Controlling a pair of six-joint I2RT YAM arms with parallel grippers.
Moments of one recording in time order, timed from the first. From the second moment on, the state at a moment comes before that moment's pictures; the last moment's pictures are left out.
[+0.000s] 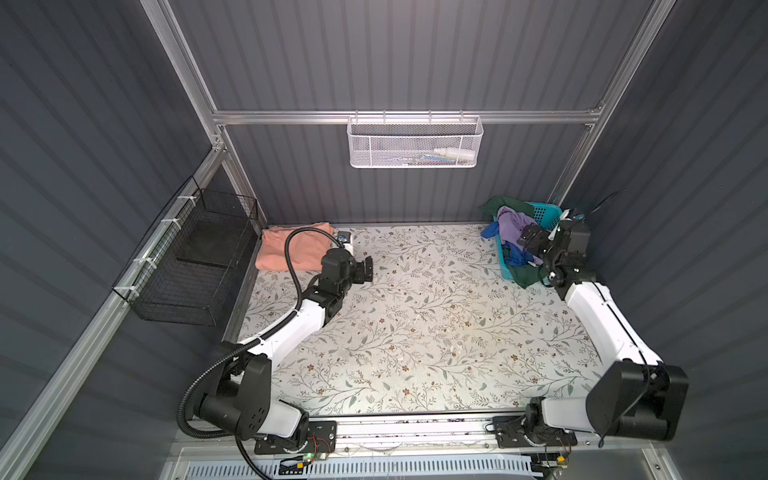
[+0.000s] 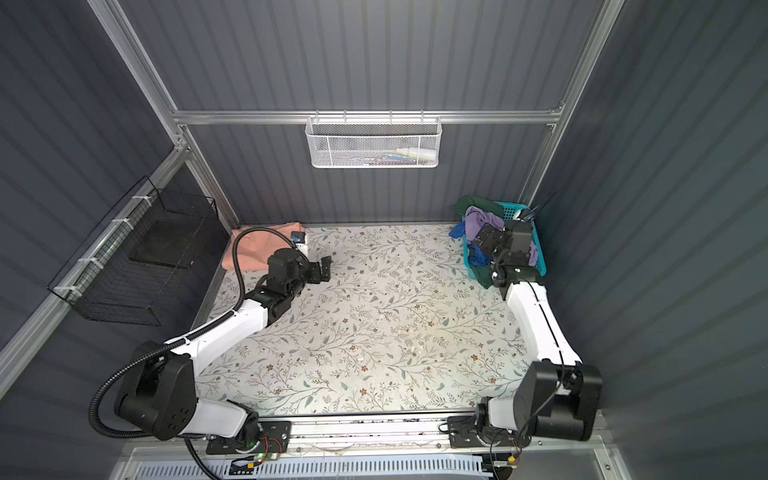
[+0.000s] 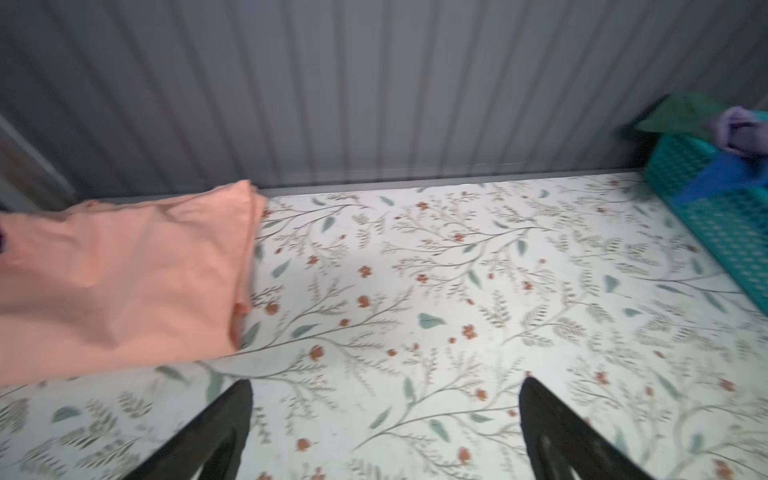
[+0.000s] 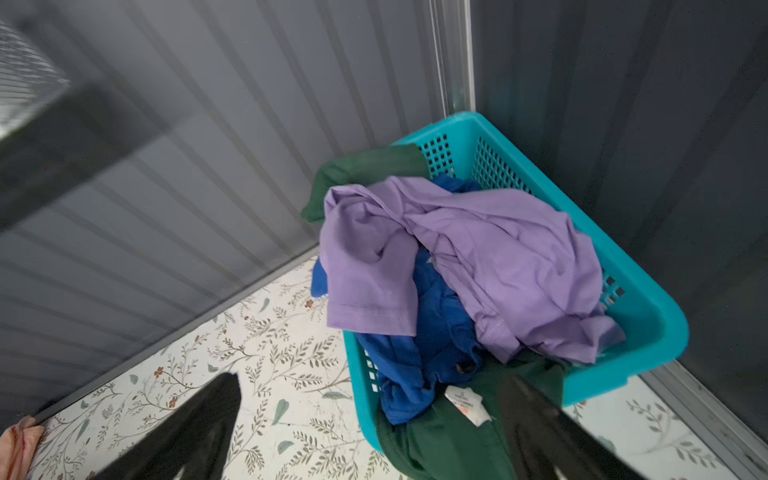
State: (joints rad) left arm -0.48 1.46 0.98 0.07 -0.17 -0.16; right arm -0.11 1.41 1.20 -0.22 0.09 0.42
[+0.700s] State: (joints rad) left arm -0.61 1.60 1.13 -0.08 0.06 -0.28; right arm -0.19 1.90 1.53 -0.38 -0.18 0.49
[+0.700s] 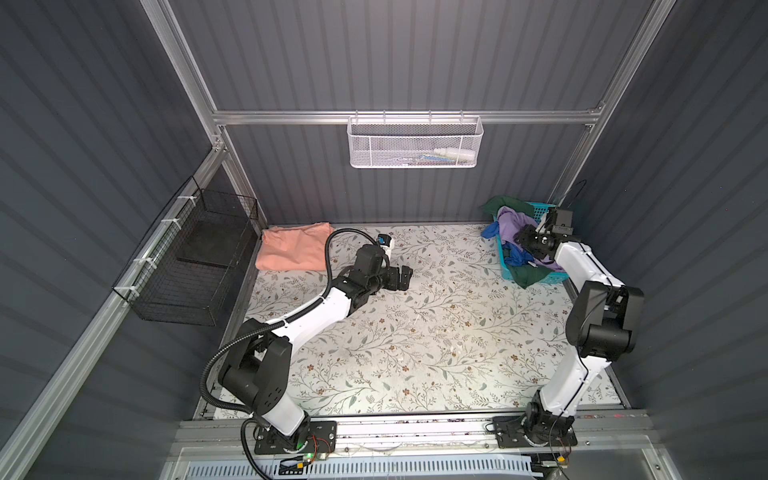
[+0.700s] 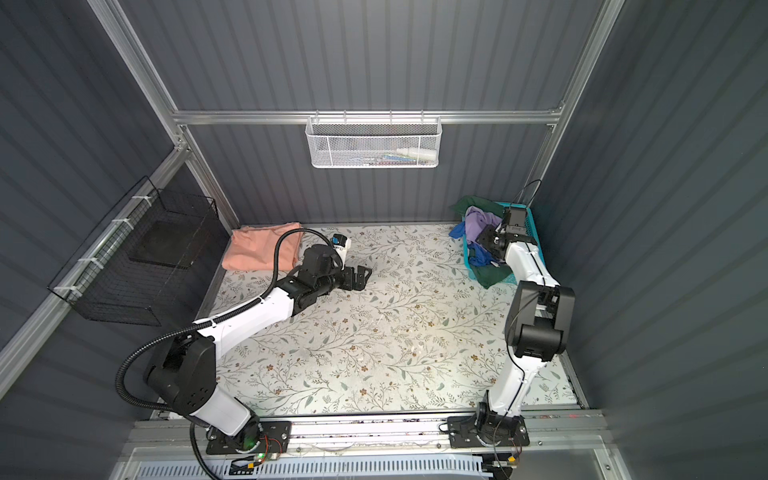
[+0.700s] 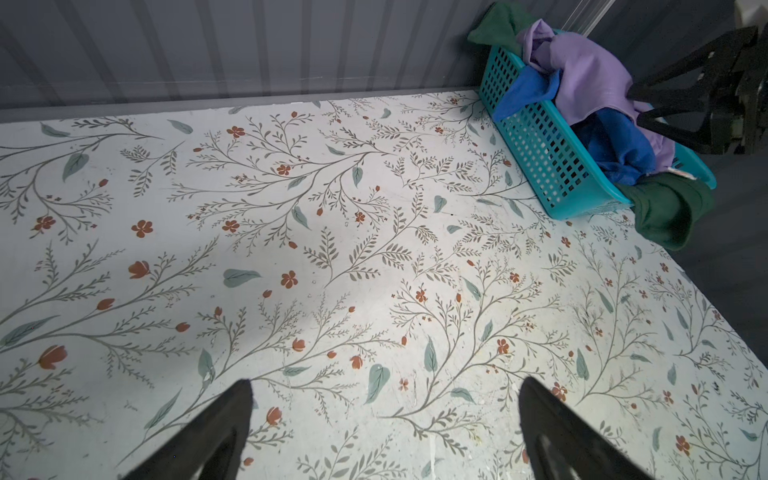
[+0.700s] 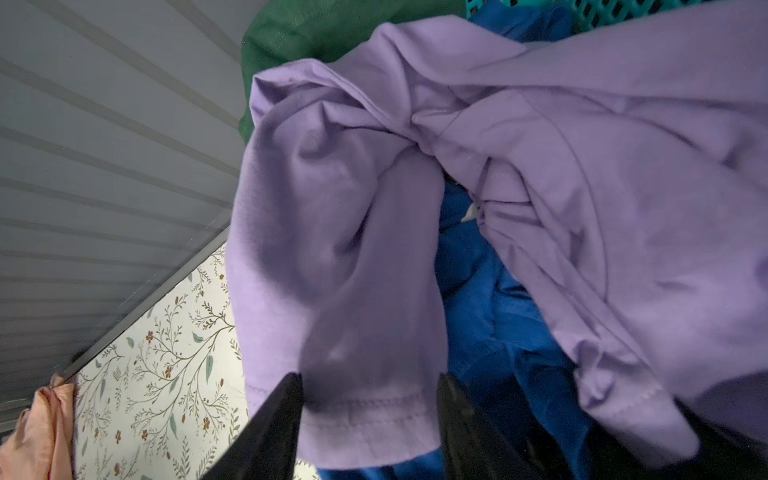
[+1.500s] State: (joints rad) left arm -0.61 1.60 1.13 -0.12 0.01 -0.29; right arm -0.19 1.95 1.58 -0.36 -0.21 0.49
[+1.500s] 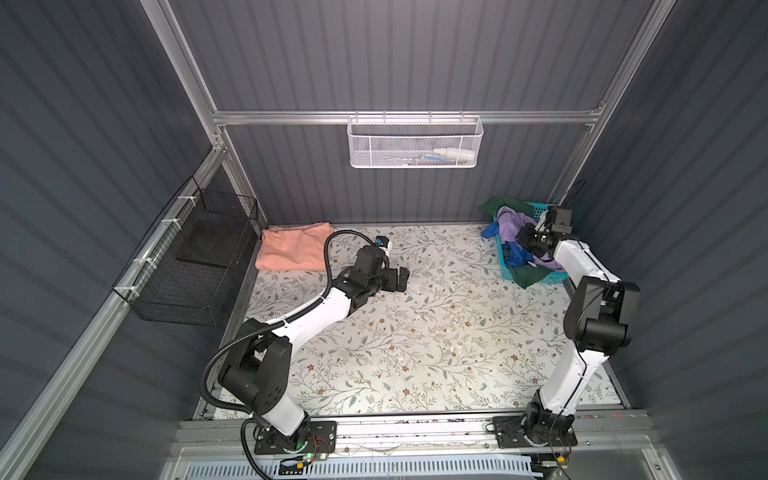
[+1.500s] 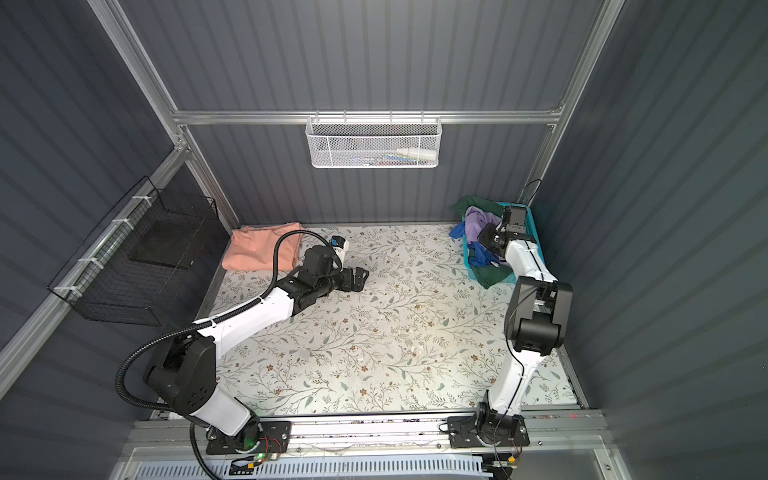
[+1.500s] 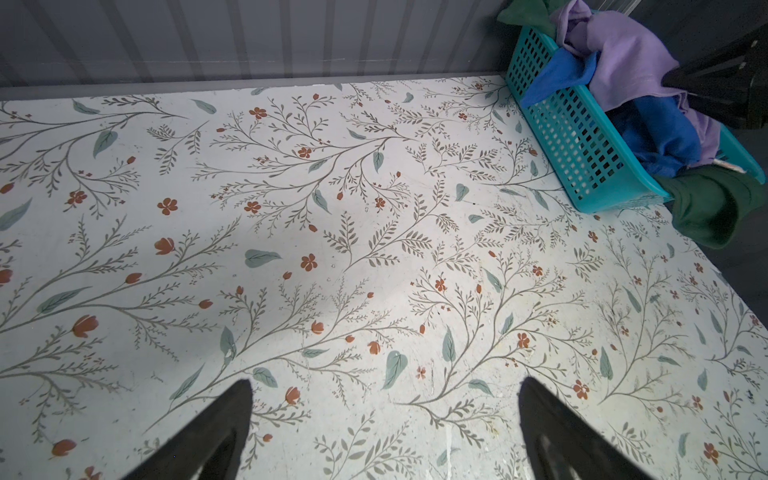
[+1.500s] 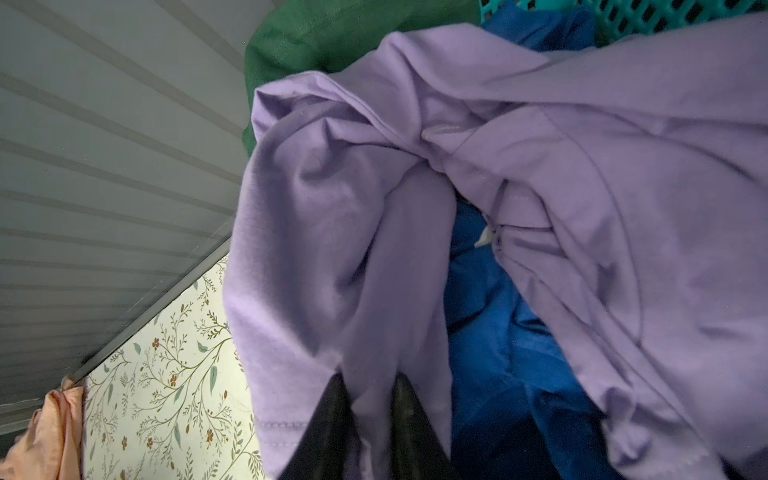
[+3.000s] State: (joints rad) left arm -0.61 1.60 1.13 -0.12 0.02 -0.33; right arm -0.14 1.49 1.27 -0.24 0.07 0.47
